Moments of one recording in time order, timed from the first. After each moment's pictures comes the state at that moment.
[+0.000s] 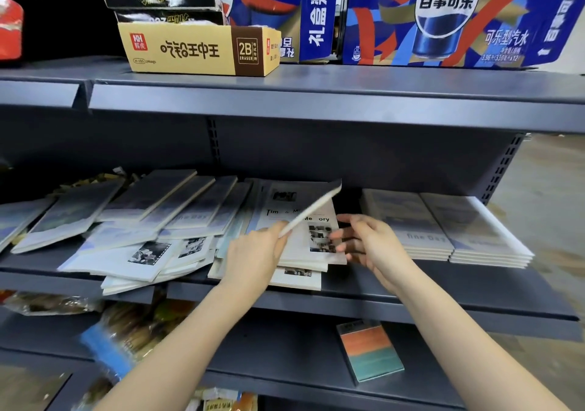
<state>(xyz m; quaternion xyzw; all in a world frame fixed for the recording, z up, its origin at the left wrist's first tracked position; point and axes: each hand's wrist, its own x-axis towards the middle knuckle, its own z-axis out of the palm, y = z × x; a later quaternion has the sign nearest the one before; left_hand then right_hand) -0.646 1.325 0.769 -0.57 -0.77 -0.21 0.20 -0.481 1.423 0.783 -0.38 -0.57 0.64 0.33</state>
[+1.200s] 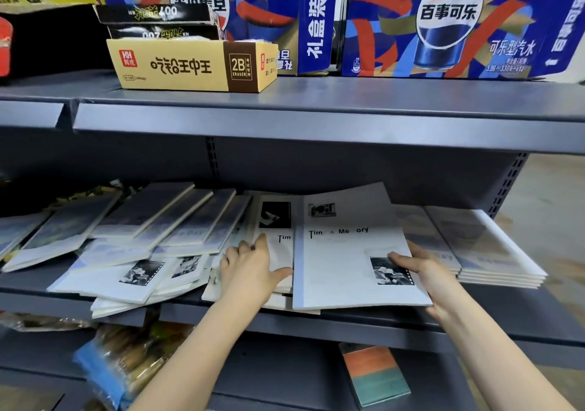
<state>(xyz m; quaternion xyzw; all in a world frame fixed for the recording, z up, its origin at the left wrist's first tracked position) -0.654 1.344 0.760 -0.46 -0.88 -0.12 -0.01 -0.419 1.471 0.756 -0.35 -0.49 0.72 0.35</state>
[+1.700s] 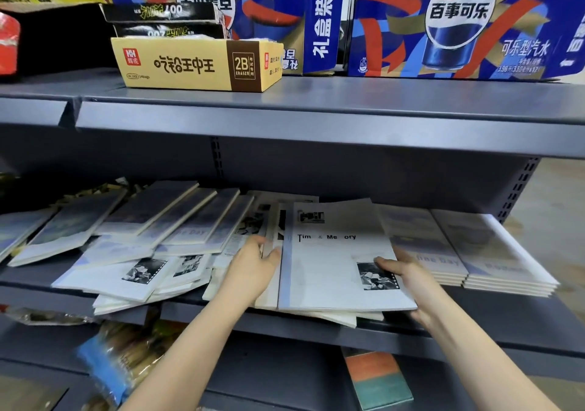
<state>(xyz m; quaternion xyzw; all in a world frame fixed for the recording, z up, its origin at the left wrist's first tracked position) -0.657 1.342 0.769 -0.39 -0.82 -0.38 -0.19 -0.445 1.477 0.741 -0.38 -0.48 0.72 0.34</state>
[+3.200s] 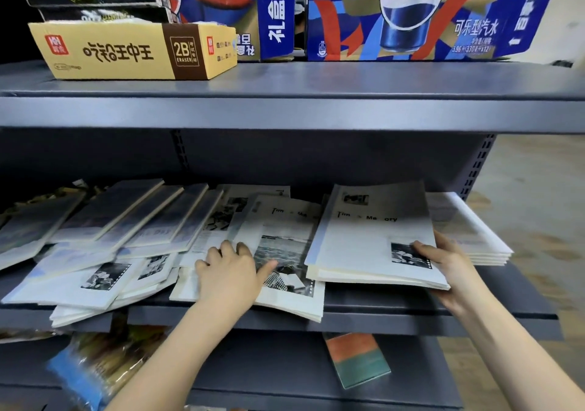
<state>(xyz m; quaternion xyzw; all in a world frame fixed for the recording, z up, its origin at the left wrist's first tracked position) -0.634 1.351 0.746 -0.47 -0.88 0.03 0.09 -0.356 1.493 0.744 -0.37 -0.45 0.68 0.45</state>
